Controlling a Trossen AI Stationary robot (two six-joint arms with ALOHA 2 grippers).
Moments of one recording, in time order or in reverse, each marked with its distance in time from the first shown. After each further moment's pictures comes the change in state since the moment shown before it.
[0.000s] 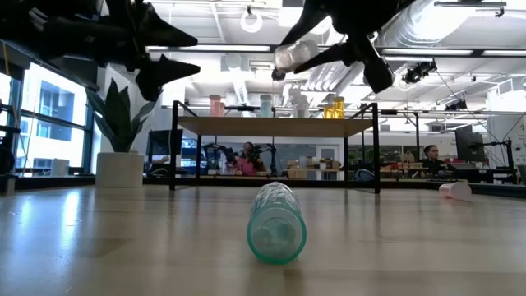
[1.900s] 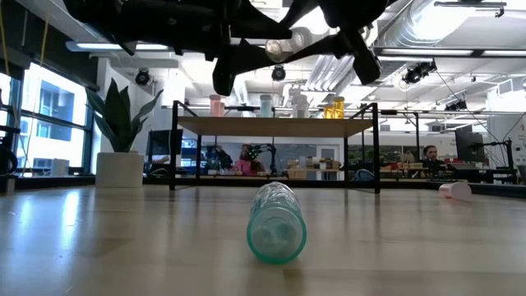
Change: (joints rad) left arm -0.180 0.636 0.458 0.104 -0.091 0.023; right arm -0.007 -0.001 0.000 0.123 -0.008 -0.171
